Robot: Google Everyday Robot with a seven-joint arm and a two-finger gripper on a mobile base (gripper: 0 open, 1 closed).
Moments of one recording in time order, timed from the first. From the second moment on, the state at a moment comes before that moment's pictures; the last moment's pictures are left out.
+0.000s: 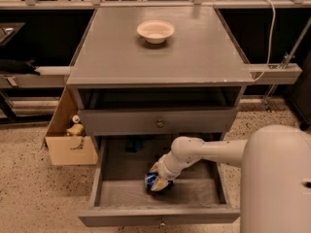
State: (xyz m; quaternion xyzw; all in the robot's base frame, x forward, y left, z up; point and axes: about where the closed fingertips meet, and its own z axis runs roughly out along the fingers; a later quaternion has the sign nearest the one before) arm 0.538 0.007 0.373 -0.72 0.64 0.19 0.18
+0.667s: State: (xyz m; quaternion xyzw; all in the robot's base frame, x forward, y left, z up) arm 0.538 -0.003 0.478 -0.72 0.60 0.21 0.27
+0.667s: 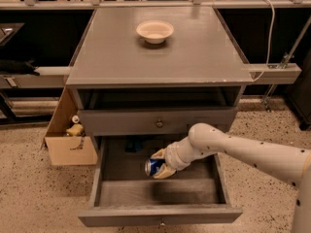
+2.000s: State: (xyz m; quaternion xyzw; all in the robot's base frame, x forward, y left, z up) arm 0.539 -0.009 0.599 -0.74 0.54 0.25 0.32
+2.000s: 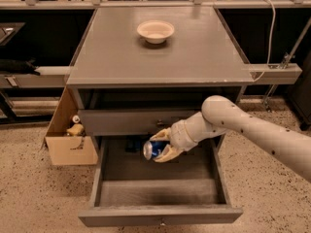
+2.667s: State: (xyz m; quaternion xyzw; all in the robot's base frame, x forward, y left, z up) arm 0.502 0.002 0.714 -0.77 0.51 0.19 0.33
